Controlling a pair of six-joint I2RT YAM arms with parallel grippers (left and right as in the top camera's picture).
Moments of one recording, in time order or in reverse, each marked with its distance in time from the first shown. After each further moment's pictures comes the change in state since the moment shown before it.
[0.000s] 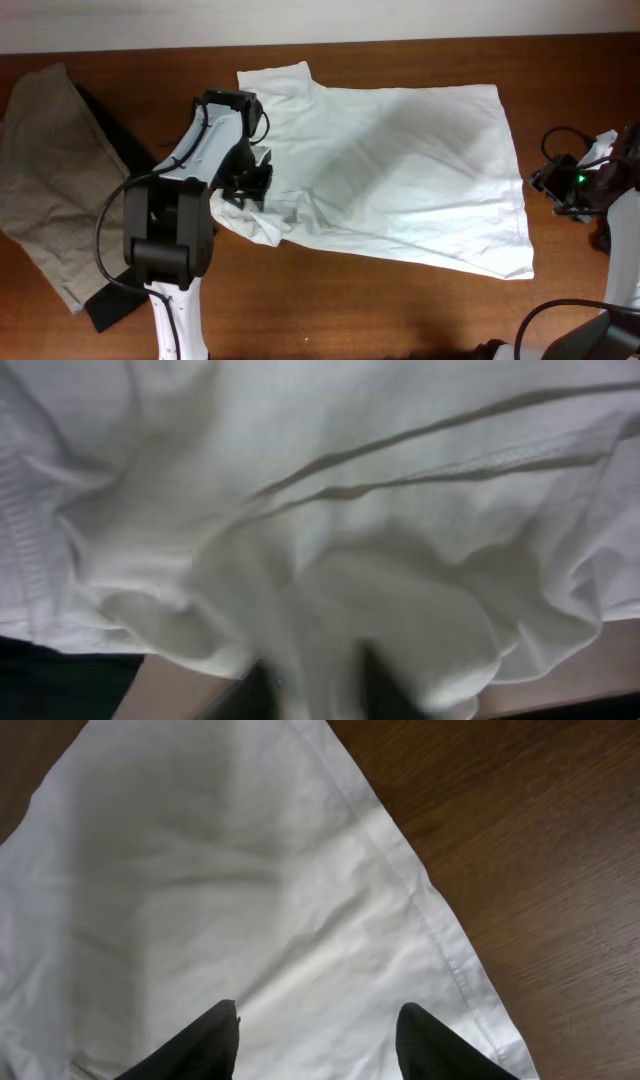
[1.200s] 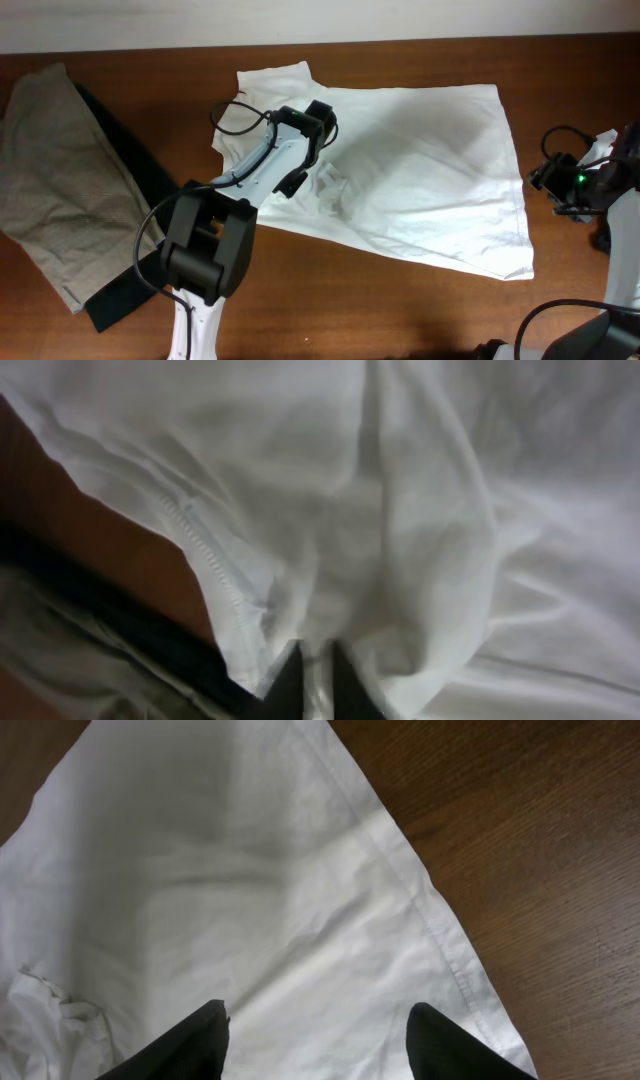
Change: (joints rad) left arm -0.279 -0.008 -0.018 0.215 -0.619 0.132; right arm 0.000 -0.001 0.000 0.003 -0.002 -0.002
